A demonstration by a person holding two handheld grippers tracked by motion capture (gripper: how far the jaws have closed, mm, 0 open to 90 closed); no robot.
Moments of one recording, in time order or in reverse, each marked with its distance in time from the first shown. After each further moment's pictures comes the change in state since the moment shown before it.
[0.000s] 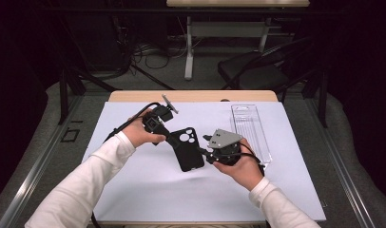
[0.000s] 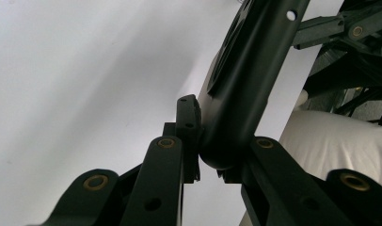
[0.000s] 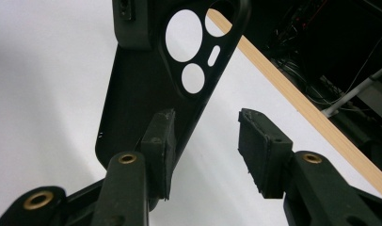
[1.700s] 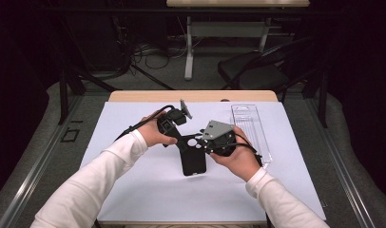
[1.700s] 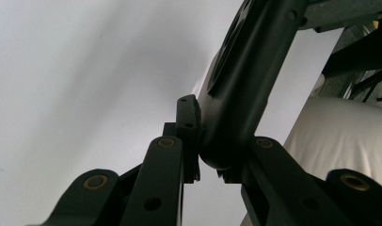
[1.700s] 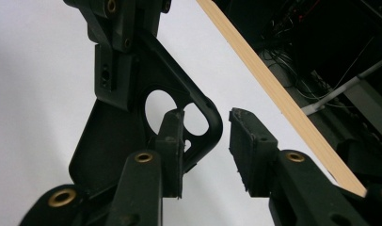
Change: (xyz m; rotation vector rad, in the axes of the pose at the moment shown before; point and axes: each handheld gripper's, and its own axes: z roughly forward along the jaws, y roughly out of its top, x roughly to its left) left arm -0.012 0.026 0.026 0.133 0.040 0.017; right arm -0.010 0.026 0.005 0.078 -0.026 -0.081
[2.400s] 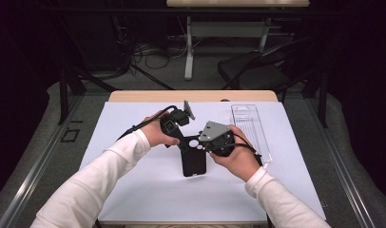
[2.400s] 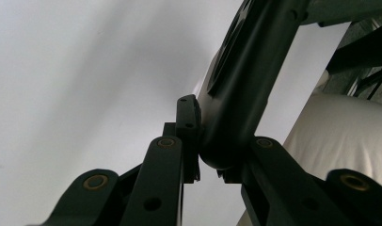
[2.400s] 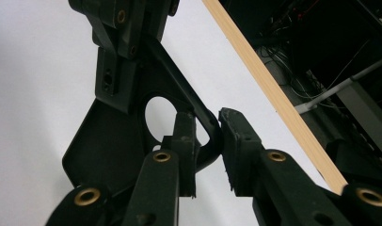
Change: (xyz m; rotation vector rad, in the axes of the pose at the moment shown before) left arm -0.005 0.005 0.003 0.027 0.022 -0.009; right arm 0.003 0.005 -0.002 0.029 -0.011 -0.038
